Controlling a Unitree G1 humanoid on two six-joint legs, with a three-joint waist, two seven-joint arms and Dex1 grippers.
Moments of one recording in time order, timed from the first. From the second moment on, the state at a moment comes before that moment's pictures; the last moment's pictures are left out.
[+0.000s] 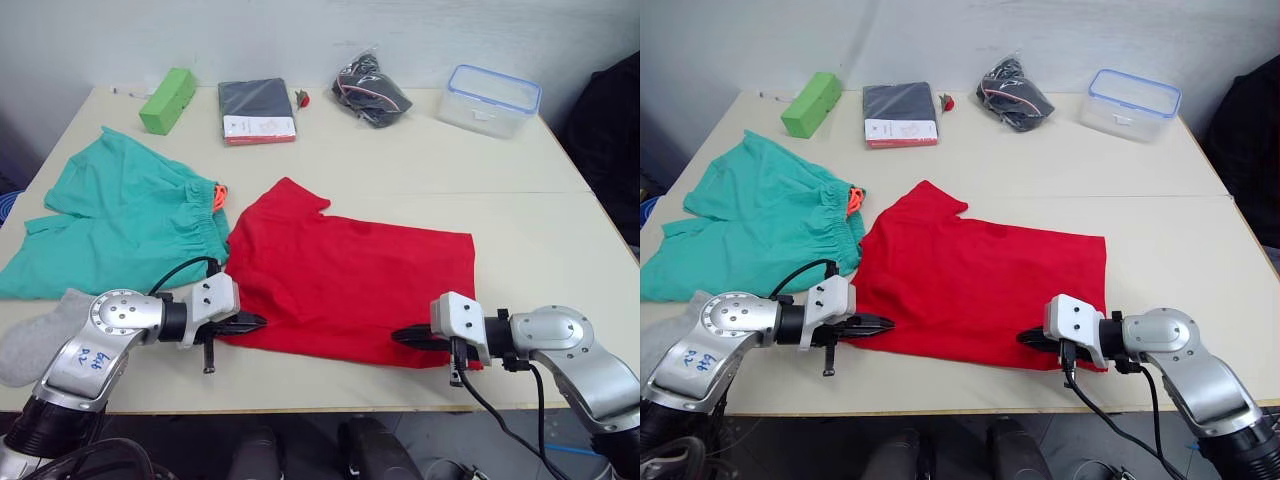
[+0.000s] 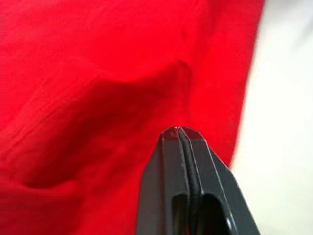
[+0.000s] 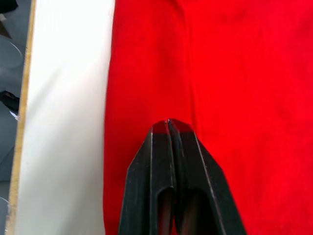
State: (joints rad) left arm -0.19 0.84 -0.08 -0.24 -0.27 0.38 -1.03; right arm -0.10 -0.84 0.11 -0.36 0.27 0.28 1.10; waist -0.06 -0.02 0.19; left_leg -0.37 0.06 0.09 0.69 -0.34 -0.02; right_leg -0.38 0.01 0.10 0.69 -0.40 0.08
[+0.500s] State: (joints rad) left arm -0.30 0.76 -0.13 0.01 -0.15 0.17 -0.94; right arm 0.05 -0.91 0.04 -0.27 0.18 0.13 1.06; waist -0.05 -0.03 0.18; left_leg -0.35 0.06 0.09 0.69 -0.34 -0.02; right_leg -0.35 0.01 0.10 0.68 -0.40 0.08
